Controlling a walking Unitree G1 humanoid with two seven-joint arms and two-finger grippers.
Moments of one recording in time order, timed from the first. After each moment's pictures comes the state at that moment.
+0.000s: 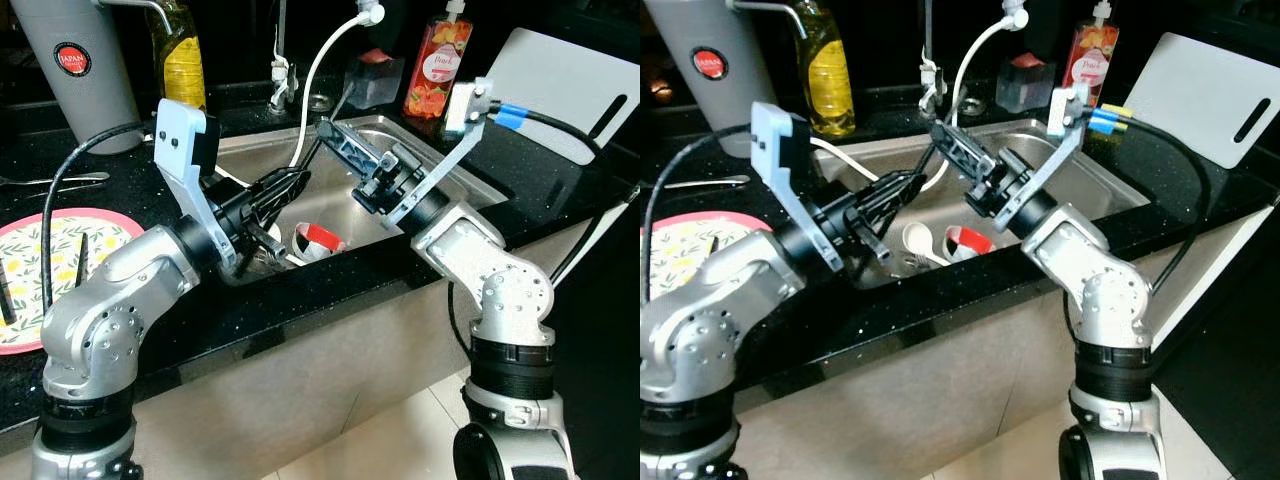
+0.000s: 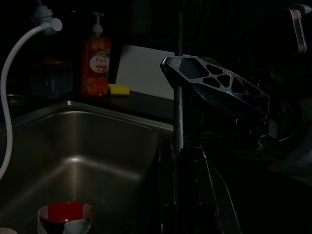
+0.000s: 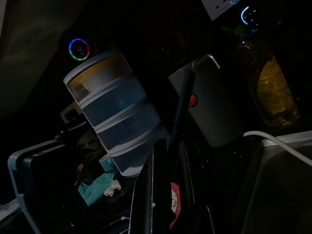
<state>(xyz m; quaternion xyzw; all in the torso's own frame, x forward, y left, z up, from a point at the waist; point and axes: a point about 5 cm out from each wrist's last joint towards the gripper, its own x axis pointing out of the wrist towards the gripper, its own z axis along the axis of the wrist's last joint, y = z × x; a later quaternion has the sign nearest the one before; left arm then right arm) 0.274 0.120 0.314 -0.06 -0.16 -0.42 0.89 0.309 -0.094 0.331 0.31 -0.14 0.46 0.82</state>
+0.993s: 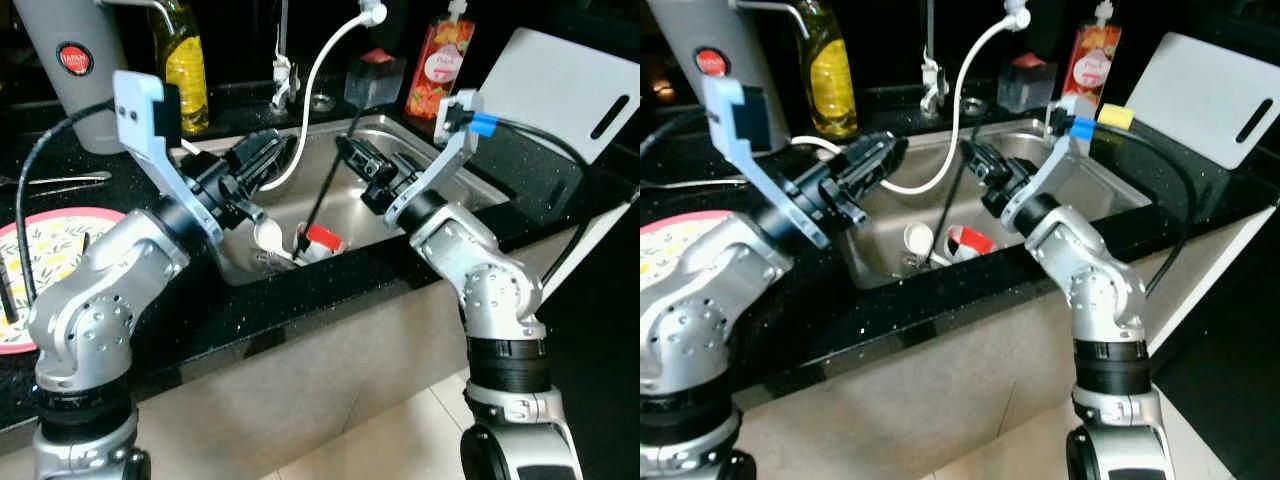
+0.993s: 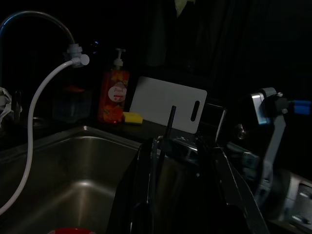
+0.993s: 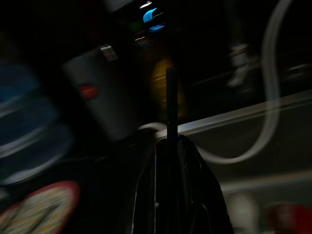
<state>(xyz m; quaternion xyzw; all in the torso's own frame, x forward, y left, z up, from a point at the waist) 0.273 0.132 0.333 -0.11 -0.21 -0.39 0.89 0.343 -0.112 0.310 0.22 -0.14 0.28 0.92</state>
